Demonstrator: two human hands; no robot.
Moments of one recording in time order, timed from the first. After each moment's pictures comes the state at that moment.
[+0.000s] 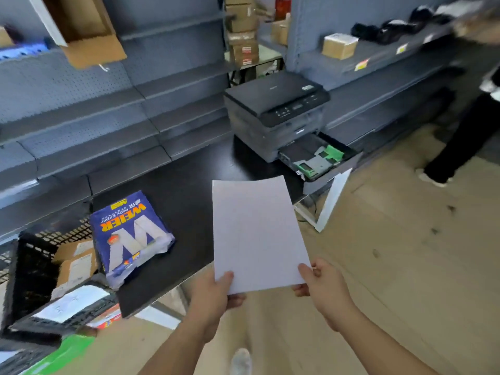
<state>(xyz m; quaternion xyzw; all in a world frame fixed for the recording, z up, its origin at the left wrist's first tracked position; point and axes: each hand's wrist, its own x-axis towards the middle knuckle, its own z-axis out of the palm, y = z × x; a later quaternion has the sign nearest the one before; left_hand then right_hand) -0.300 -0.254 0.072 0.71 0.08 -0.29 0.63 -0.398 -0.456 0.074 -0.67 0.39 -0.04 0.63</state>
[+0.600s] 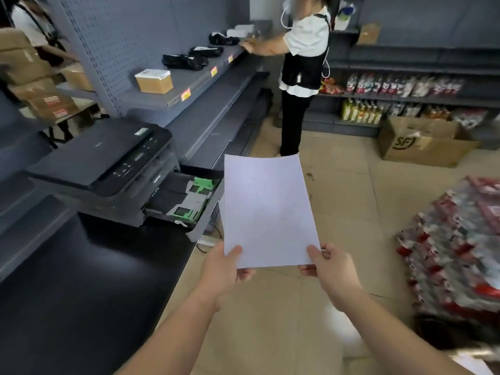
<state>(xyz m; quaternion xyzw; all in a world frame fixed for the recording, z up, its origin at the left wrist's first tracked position) -0.257 -0.555 0.121 0.66 -0.23 -0.49 0.52 -0.463 -0.632 0.120 -0.50 0.60 -0.29 0.55</state>
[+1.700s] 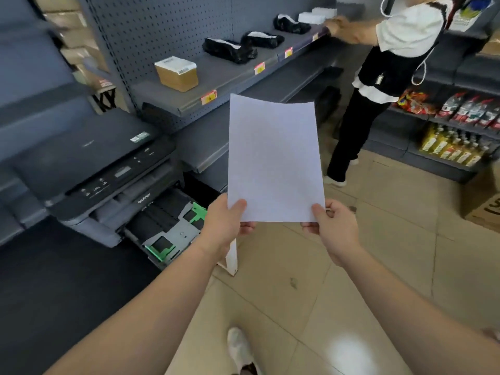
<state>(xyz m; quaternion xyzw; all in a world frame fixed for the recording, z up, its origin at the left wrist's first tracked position) -0.177 -0.912 0.153 0.72 -0.16 -0.33 0.59 -0.342 -1.049 0.133 -0.59 0.50 -0.27 0.57</state>
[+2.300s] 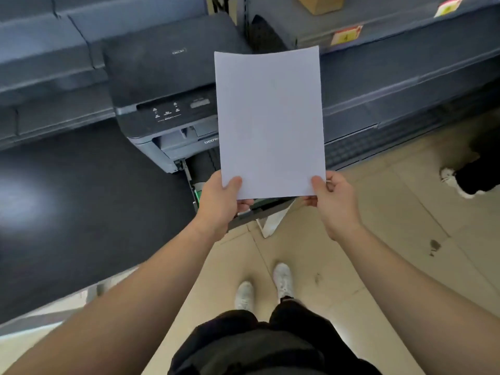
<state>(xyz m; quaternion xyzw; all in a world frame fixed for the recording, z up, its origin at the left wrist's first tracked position) -0.047 -0.878 0.072 0.72 0.11 -0.21 0.65 -0.111 -1.080 0.061 -0.69 0.34 -0.09 0.63</state>
